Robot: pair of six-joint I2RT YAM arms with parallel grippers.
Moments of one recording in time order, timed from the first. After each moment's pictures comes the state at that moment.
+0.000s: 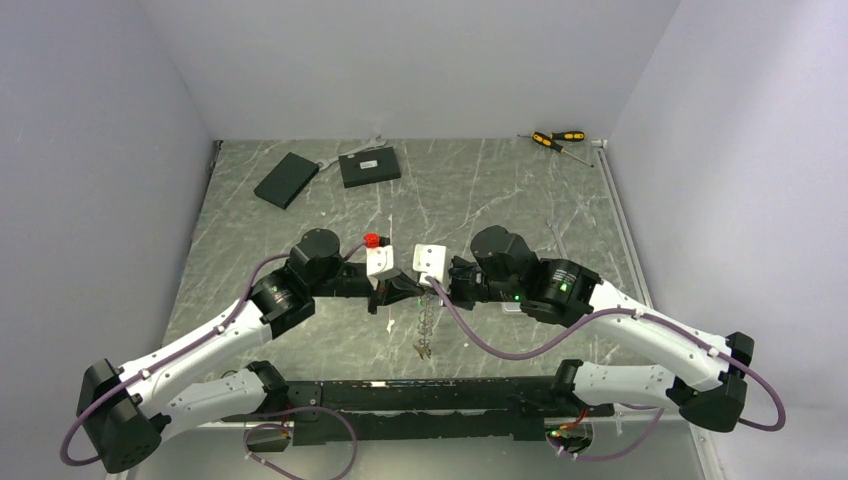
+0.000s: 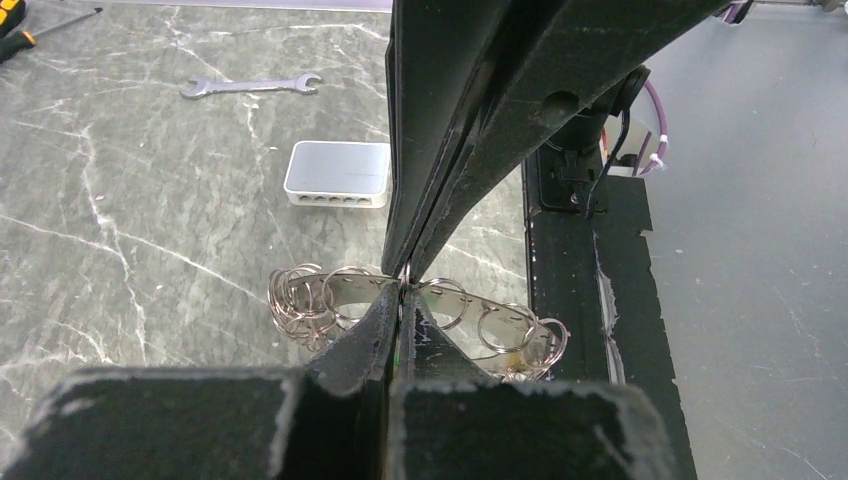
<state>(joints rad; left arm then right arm) -0.81 0.96 0.75 0.01 0.68 0.14 1.05 1.05 1.11 -0.59 -0.19 -0.43</state>
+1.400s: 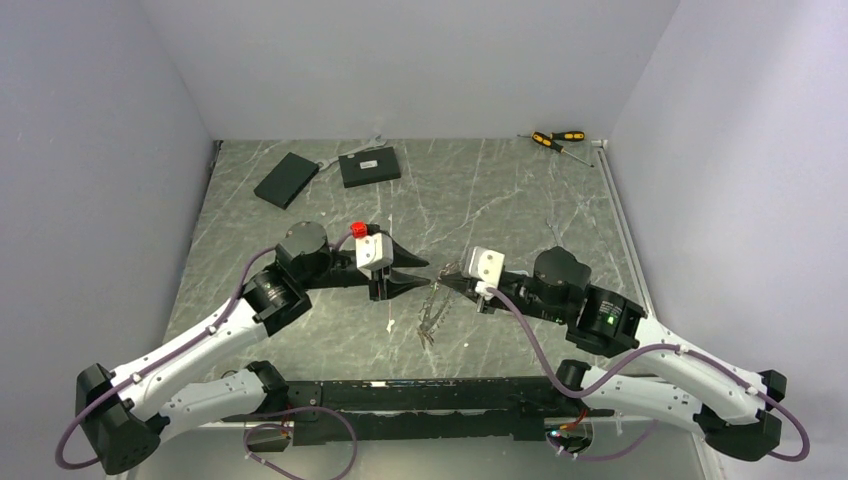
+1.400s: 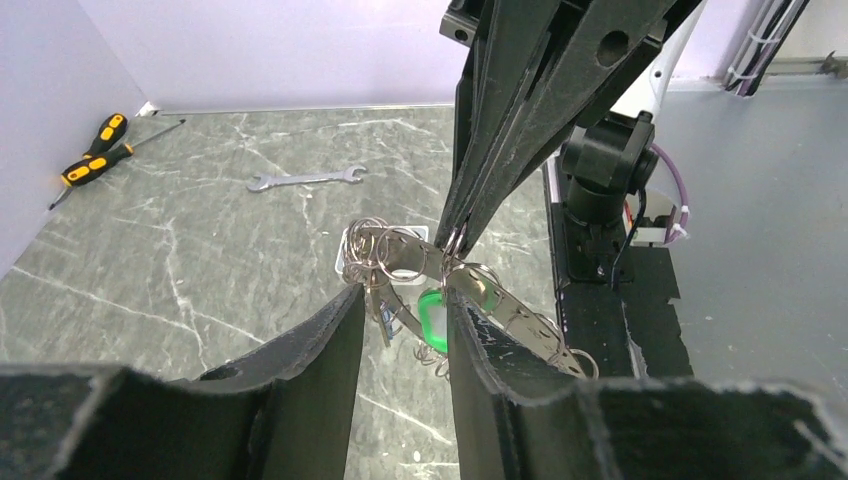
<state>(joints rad) -0.81 0.95 0.82 0.10 0.66 0.13 1.05 0.76 0.91 -0.33 -0.17 -0.37</state>
